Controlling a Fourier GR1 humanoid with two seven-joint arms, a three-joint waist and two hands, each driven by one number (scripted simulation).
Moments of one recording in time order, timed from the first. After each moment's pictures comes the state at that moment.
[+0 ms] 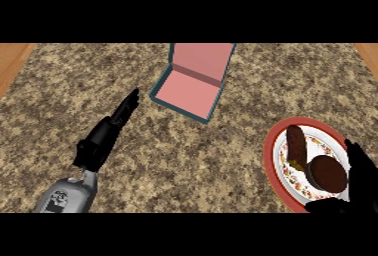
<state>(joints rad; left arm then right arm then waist) -0.19 0.20 -0.21 -1.55 -0.03 -0.04 0.09 0.18 -0.36 0.15 -1.96 0.85 0.09 0.92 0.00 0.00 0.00</state>
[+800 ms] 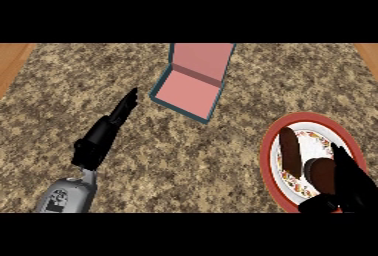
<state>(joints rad) -0.18 0.15 -0.14 -1.55 -0.08 -0.12 0.08 0.15 -0.27 0.09 -1.79 0.89 0.14 0.83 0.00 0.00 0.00</state>
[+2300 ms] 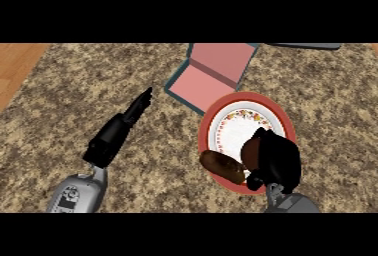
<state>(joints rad) -0.22 0.09 -0.15 -1.55 -0.12 -0.19 0.09 -0.13 -0.08 0.39 -1.64 1.20 0.16 0.86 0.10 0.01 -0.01</state>
